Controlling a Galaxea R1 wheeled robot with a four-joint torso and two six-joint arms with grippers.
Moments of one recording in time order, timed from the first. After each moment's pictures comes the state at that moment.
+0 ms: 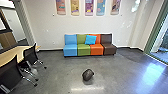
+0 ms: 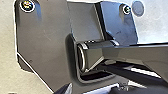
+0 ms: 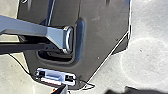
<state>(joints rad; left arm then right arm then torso) 1.55 3.05 -2.66 0.06 -0.03 0.02 -1.62 2.90 -2.62 -0.20 0.03 0.09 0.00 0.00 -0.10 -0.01</state>
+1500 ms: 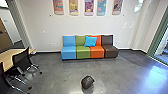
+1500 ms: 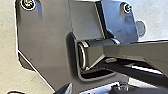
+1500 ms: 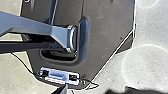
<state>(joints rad) 1.55 3.04 -2.66 0.06 -0.03 0.02 -1.63 2.92 -2.61 -0.20 0.03 0.09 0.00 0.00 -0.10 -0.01</state>
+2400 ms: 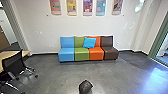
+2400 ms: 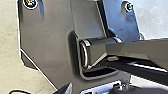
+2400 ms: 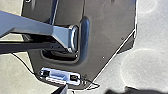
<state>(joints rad) 1.55 3.04 -2.66 0.06 -0.03 0.02 -1.63 2.92 -2.62 -0.20 0.03 0.09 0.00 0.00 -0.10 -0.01</state>
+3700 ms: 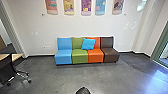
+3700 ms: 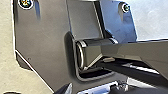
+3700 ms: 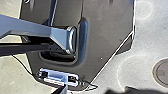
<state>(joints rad) 1.55 3.05 -2.66 0.06 -0.03 0.02 -1.62 2.92 -2.62 -0.20 0.03 0.09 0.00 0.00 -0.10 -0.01</state>
